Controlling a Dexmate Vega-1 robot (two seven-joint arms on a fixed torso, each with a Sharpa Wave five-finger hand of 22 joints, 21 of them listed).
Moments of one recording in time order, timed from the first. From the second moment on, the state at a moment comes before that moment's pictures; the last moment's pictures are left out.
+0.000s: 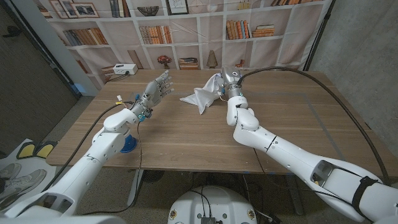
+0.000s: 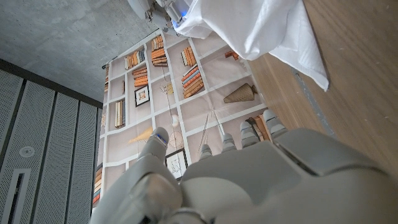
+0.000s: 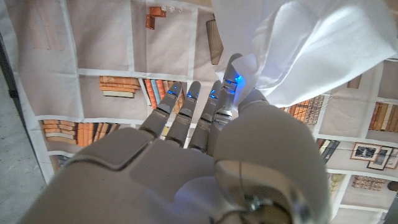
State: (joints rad) left arm 0.92 0.54 0.19 -1.41 -0.59 -0.23 -0.40; left_hand 0.12 0.10 0.52 -0.08 0.18 -0.17 -0.17 0.19 0.18 -0.17 0.02 0.22 0.21 -0.09 0.11 0.21 0.20 -0.18 0.20 0.44 0.23; right arm -0.57 -0.37 -0.92 -1.61 -0.76 -0.70 -0.38; right_hand 1.02 0.16 0.17 -0.08 0.43 1.03 0.02 0.63 0.23 0.60 -0.12 0.52 0.26 0.47 -0.04 0.28 0.49 0.33 0.05 0.36 0.19
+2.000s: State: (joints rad) left arm 0.99 0.54 0.14 -1.42 -0.61 -0.26 -0.36; left_hand 0.12 0.10 0.52 -0.08 0.18 -0.17 -0.17 0.19 0.18 -0.17 0.02 0.22 0.20 -0.09 0.11 0.21 0.20 -0.18 0.20 0.44 0.23; right arm -0.31 -0.12 -1.04 -1.12 -0.60 -0.66 -0.22; right_hand 0.31 -0.08 -0.19 0.17 0.34 0.33 -0.03 0.20 0.21 0.17 0.04 0.25 0.27 0.21 0.00 0.23 0.54 0.05 0.19 0.21 0.21
